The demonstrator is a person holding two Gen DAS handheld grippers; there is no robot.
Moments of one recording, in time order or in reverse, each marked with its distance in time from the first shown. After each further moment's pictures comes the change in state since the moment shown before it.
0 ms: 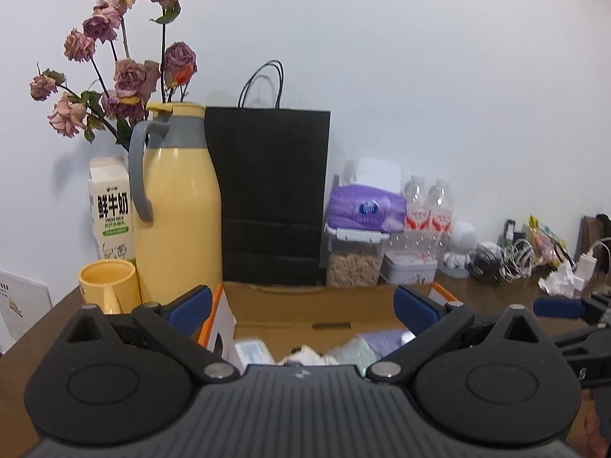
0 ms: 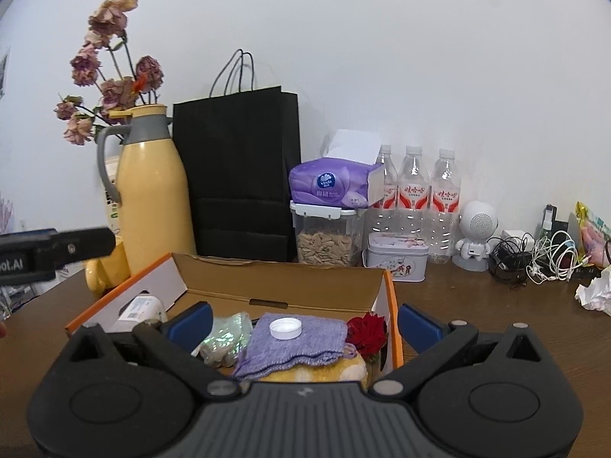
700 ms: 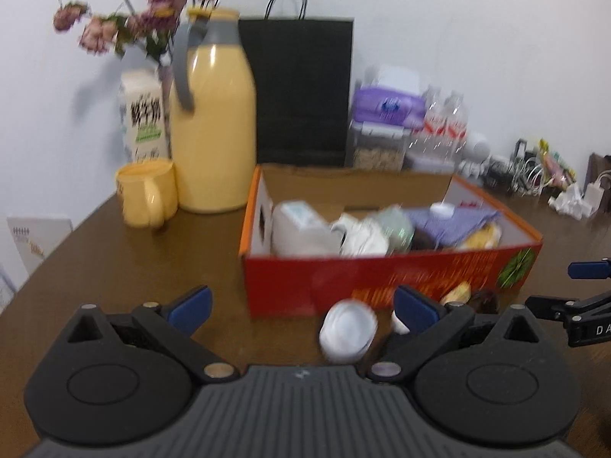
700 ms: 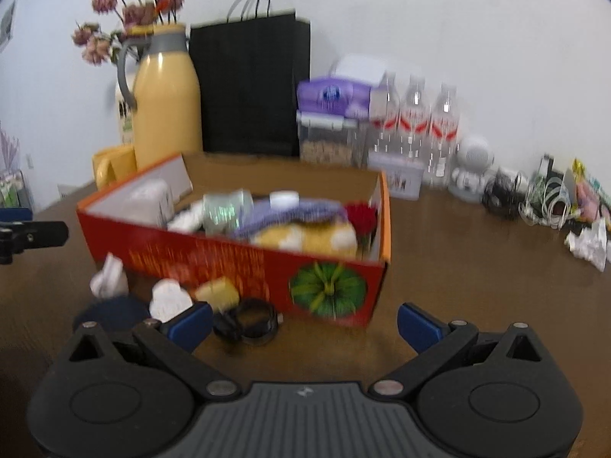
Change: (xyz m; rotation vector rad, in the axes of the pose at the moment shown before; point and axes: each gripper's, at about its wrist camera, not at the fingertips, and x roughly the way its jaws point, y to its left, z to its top) left arm -0.034 0.036 -0.070 0.011 0.245 0.045; right arm -0.027 -0.004 -0.067 -0.065 0.218 -0.003
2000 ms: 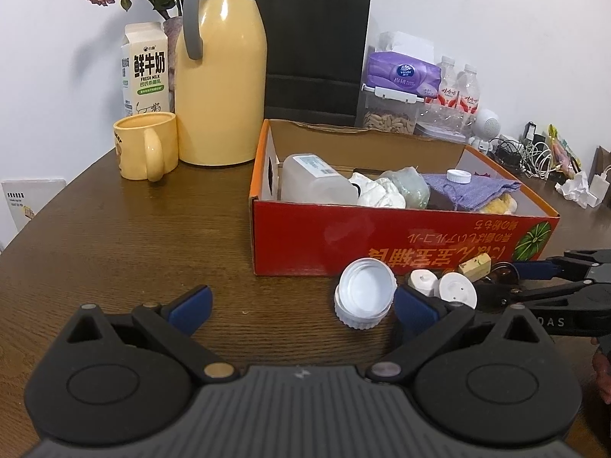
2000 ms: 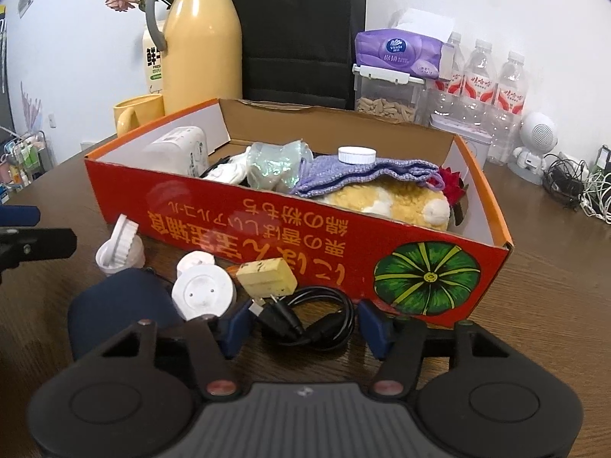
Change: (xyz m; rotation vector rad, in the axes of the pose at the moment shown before) left arm 0.021 0.013 -0.016 -0.044 0.088 -0.015; right arm 0.061 0.039 0.001 -0.071 0.097 0.090
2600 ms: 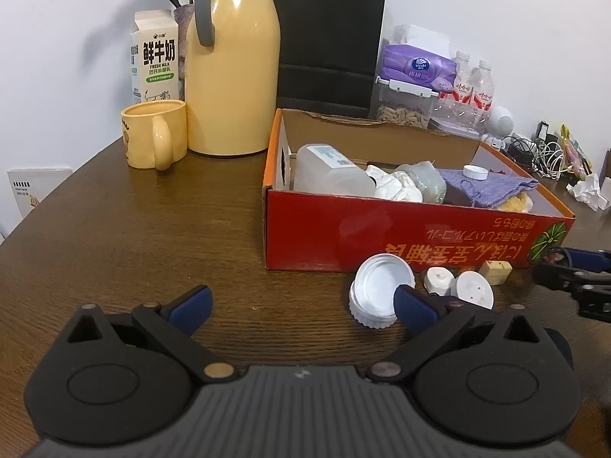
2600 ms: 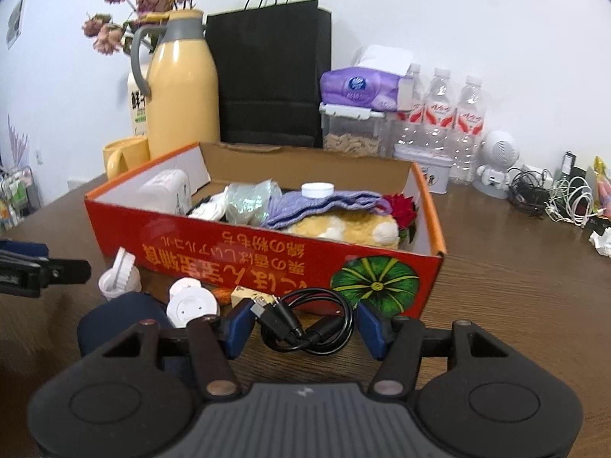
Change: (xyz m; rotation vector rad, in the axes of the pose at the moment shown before) left arm 0.011 0.006 -0.001 -0.025 0.024 0.021; right arm -0.041 -0.014 -0.009 0.064 -0.125 -0.048
